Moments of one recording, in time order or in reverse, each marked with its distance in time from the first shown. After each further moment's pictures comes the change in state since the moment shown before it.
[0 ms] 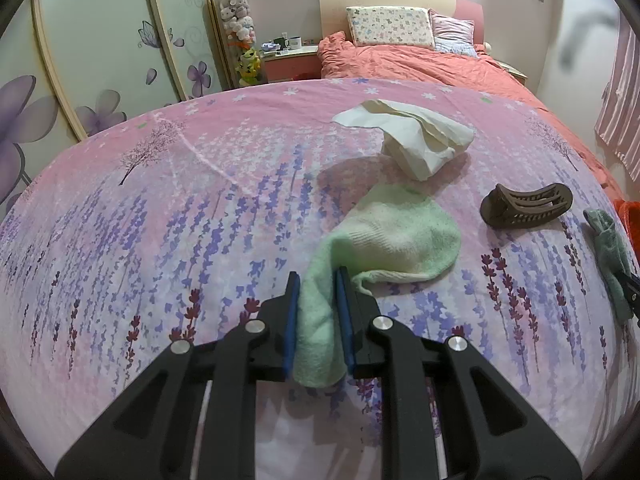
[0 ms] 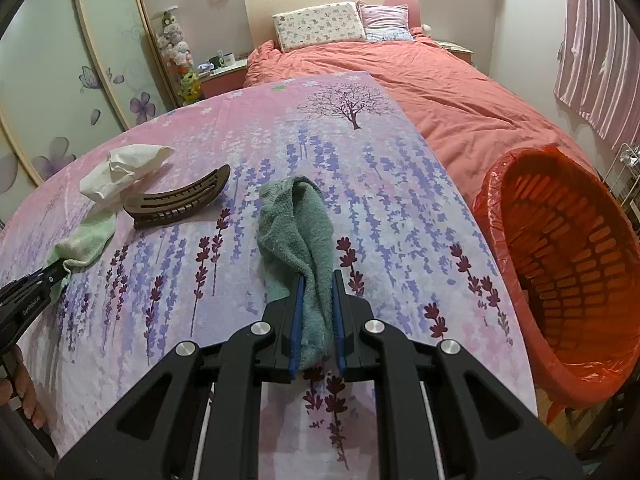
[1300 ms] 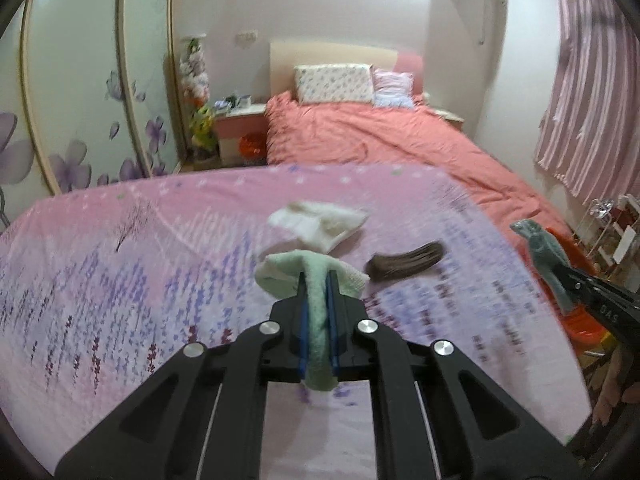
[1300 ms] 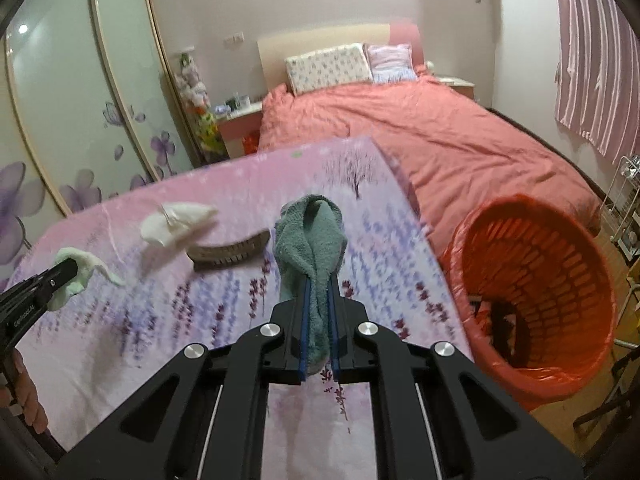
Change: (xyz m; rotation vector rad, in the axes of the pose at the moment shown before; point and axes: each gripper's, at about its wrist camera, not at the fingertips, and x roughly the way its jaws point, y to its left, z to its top) left arm -0.126 -0.013 0.011 0.052 -0.222 -0.213; right arm -0.102 -0.001 0.011 0.010 -0.175 0.058
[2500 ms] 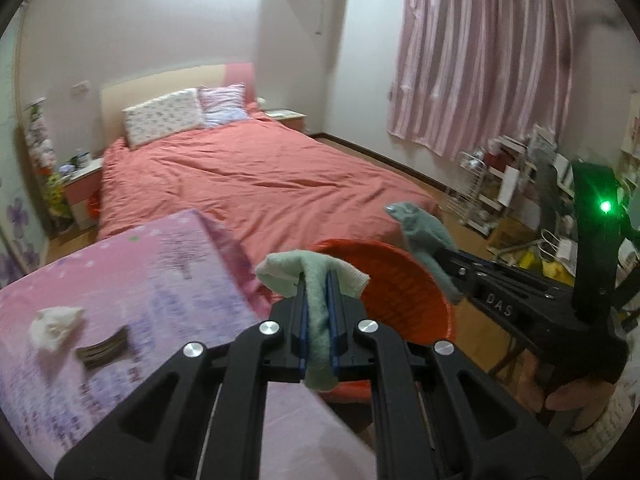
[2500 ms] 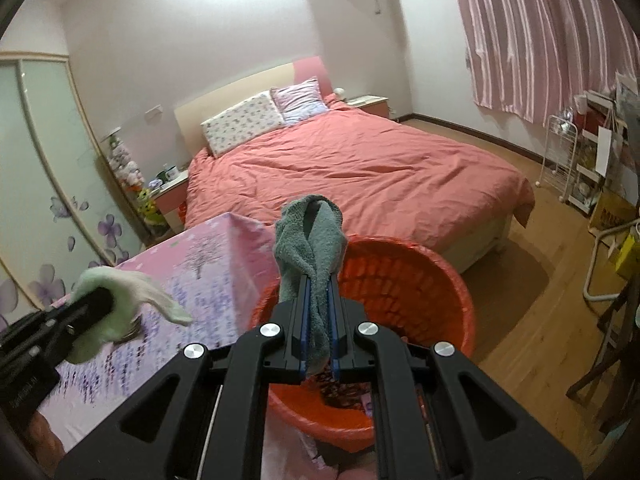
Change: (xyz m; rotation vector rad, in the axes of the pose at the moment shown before) left arm -0.001 -0.313 0.030 0.308 -0.013 -0.457; right arm -0.043 -0.196 0.022 0.252 -0.119 -0.151
